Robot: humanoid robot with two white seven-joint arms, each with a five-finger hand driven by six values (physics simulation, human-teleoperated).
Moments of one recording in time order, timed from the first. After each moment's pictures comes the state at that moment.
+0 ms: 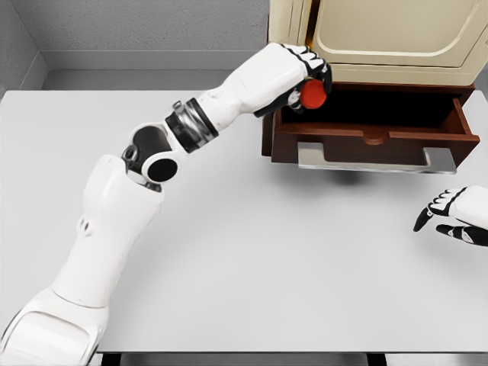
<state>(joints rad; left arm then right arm) -0.63 0.01 -0.39 -1.42 -0.75 -0.51 -0.26 0.23 -1.00 -0.17 -1.76 0.10 -0.61 0.61</state>
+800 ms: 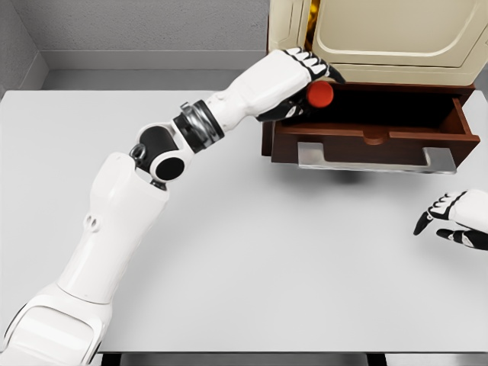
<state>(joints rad) -0.65 0.00 -0.41 -1.37 -0.79 -0.51 -0.26 0.25 -1.00 -0.17 -1.76 0.10 -0.61 0.61</state>
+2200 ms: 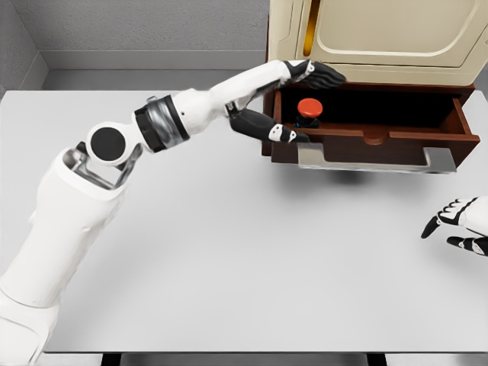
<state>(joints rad) -0.66 0.22 -0.50 -1.64 0.19 0.01 -0.61 0.32 -1.00 -0.24 -1.76 0.10 -0.61 0.61</state>
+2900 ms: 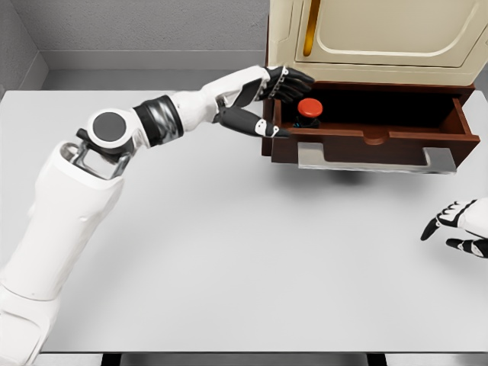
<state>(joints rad) -0.68 0.21 -0.47 -1.54 0.23 0.28 -0.61 0.33 -1.00 -0.24 -1.76 0.10 -0.61 0.61</state>
